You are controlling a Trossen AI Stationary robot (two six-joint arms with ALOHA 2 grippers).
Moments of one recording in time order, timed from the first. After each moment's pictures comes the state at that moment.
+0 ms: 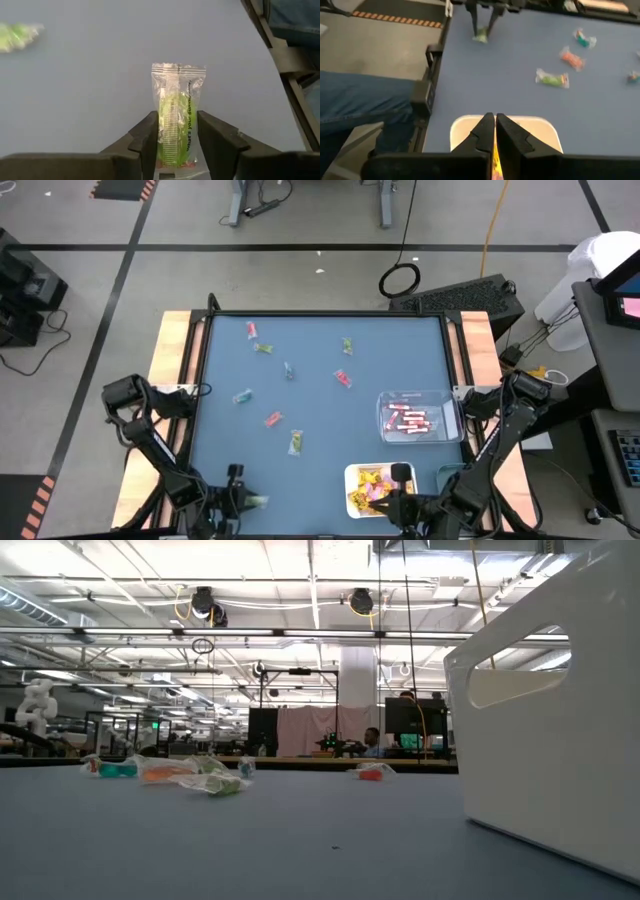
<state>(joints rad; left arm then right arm) -1.11 1.77 0.83 -0.12 -0.63 -0.82 0.97 1.73 1.31 -0.48 0.79 0.66</state>
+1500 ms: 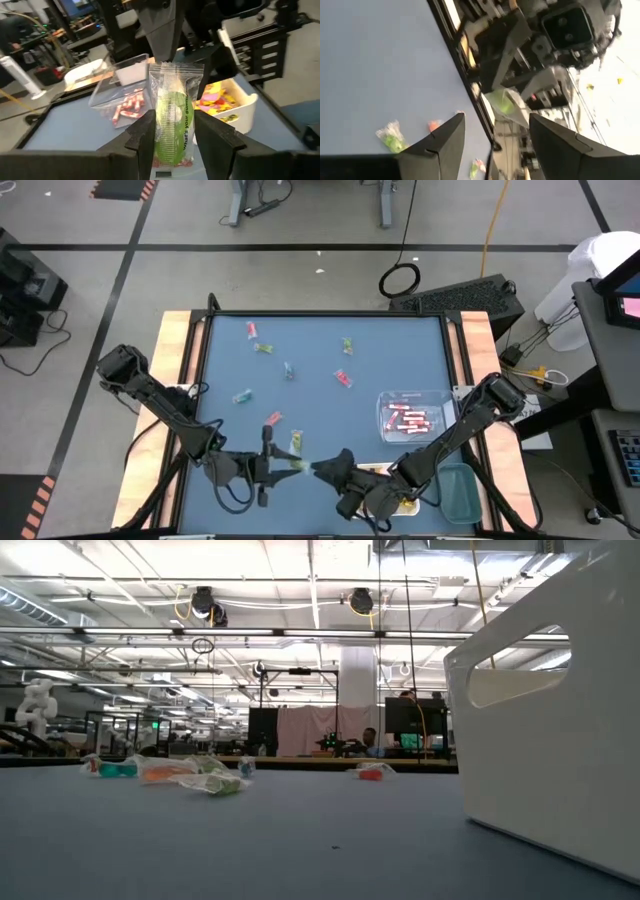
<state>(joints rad) -0.72 1.49 0.83 0.40 -0.70 0.14 0.67 1.88 1.31 0.21 0.90 -0.99</state>
